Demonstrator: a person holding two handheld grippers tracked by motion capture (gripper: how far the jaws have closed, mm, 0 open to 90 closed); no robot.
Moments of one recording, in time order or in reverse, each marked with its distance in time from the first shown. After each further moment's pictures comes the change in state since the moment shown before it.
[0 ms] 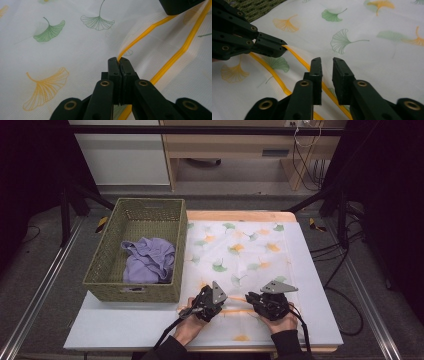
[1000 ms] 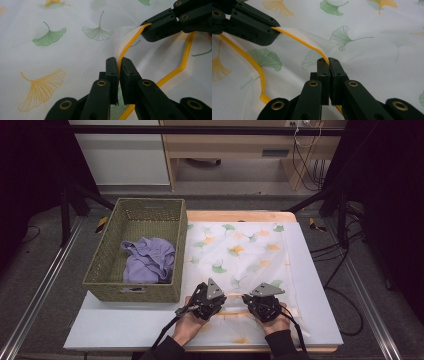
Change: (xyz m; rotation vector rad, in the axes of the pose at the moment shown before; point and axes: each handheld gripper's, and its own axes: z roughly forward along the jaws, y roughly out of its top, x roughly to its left) left arm 0.006 0.004 -0.013 -0.050 -0.068 -0.090; right arm 0.016 -0.001 0.017 0.056 -0.070 -0.082
